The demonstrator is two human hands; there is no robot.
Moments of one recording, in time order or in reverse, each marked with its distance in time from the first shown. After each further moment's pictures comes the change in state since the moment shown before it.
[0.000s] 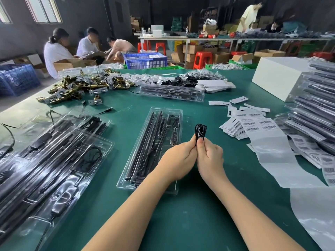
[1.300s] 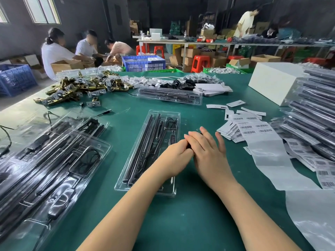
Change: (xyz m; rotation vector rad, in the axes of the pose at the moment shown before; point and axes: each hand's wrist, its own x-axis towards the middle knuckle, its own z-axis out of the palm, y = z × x) left_hand 0.006 -0.001 -0.009 -0.209 0.004 -0.096; right_hand 0.004 0.006 -0.017 -0.815 0.075 -0.701
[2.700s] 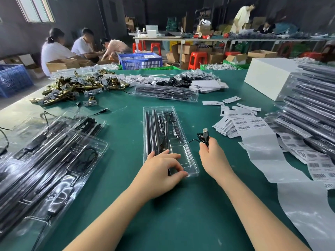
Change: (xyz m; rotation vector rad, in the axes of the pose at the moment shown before) left_hand -0.059 -0.023 -0.009 0.364 0.019 0.120; right_hand 0.006 0.009 -0.011 0.697 -0.321 0.787
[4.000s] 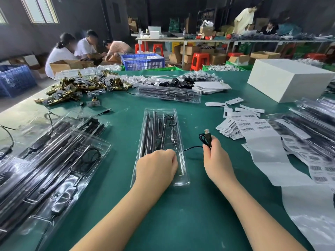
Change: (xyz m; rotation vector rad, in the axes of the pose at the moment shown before) left_hand 0.011 0.013 -0.004 0.562 0.230 -0.225; right_hand -0.001 0.018 0.005 -0.131 0.105 -0.142
